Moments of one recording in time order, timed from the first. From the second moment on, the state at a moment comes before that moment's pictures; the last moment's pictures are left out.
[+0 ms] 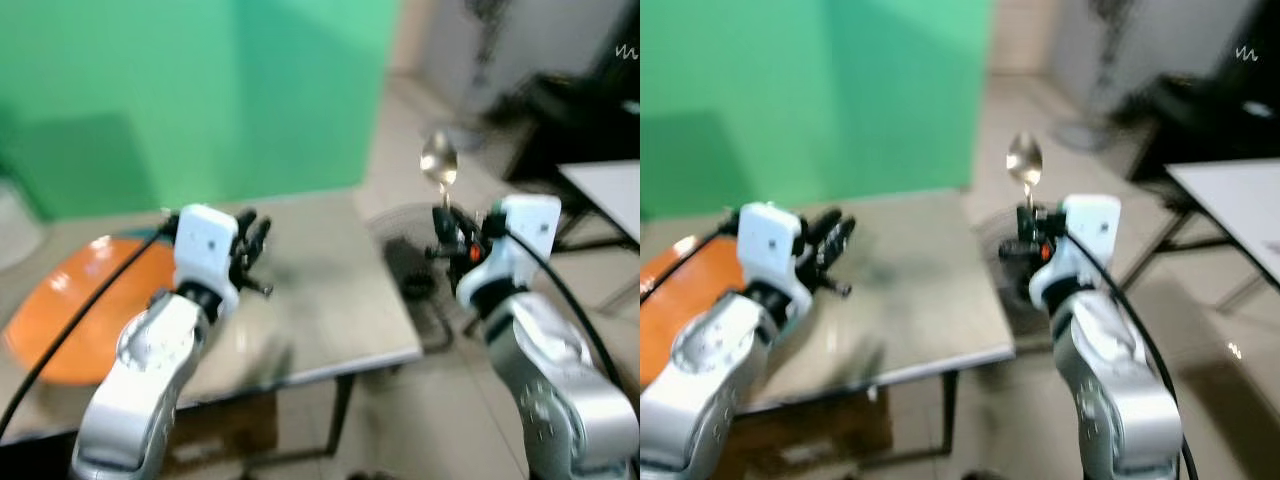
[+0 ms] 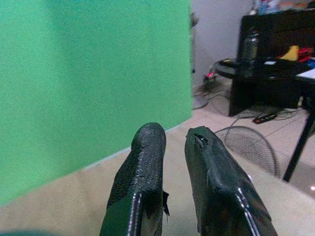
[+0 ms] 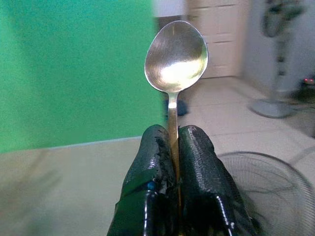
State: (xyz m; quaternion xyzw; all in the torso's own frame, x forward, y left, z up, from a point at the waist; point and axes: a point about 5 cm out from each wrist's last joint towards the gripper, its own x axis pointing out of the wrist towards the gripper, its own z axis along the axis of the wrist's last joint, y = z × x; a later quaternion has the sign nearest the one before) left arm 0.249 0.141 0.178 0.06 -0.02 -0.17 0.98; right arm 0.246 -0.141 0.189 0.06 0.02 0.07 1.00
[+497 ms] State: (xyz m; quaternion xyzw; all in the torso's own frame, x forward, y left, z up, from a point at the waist) left arm 0.256 0.146 0.176 0.05 -0.02 -0.13 0.99; right arm 0.246 -0.153 0.183 0.02 0.04 0.03 1.00
